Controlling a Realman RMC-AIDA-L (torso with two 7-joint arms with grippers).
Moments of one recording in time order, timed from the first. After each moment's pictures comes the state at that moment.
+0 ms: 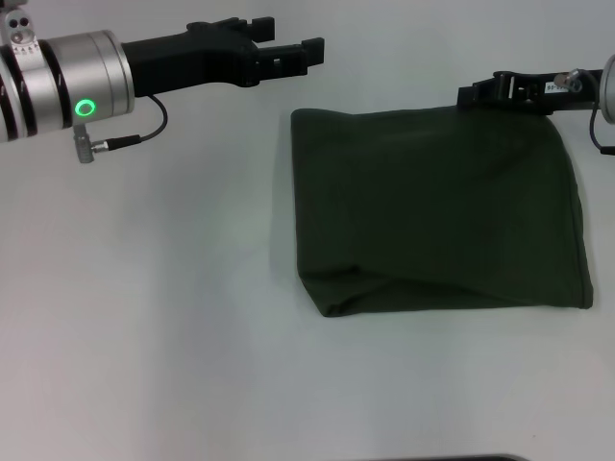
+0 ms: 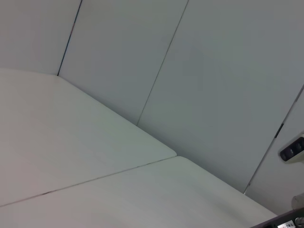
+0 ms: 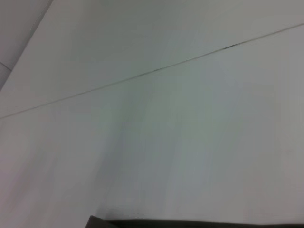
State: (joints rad) left arm -0.58 -2.14 1.05 0.78 1.70 1.19 -1.75; right arm 0.68 1.99 -0.71 -0.51 -2.21 -1.09 2.22
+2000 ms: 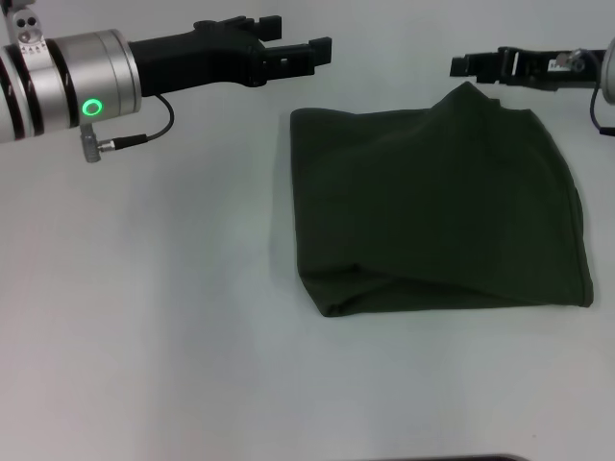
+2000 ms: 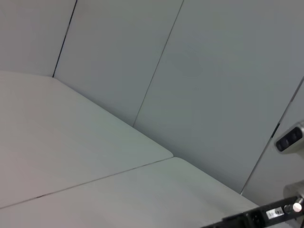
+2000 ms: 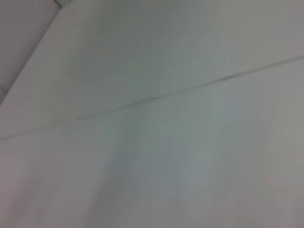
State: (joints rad) left arm -0.59 -2.15 1.05 0.77 1.70 1.19 -1.74; right arm 0.68 2.01 -0.69 -0.54 -2.17 -1.04 2.18
